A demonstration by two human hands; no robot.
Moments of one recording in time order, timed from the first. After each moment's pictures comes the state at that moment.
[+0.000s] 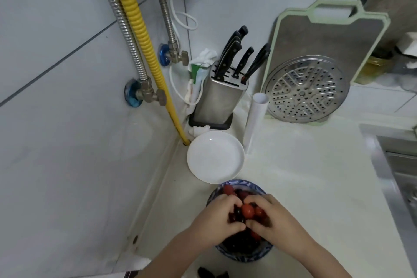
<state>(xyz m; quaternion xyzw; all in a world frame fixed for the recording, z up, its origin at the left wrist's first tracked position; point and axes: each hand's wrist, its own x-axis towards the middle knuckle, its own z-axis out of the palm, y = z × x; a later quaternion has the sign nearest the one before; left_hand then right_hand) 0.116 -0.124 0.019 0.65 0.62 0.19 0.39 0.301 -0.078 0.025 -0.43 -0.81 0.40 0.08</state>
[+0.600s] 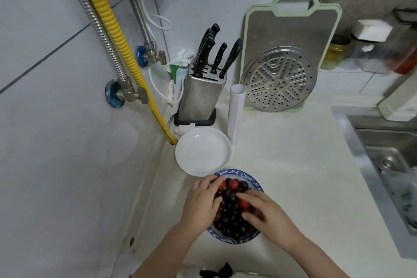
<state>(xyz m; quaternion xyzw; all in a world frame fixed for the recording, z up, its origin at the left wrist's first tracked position) 0.106 -0.127 -0.005 0.70 0.66 0.17 0.19 0.311 -0.112 -0.003 -0.48 -0.78 0.38 0.13</state>
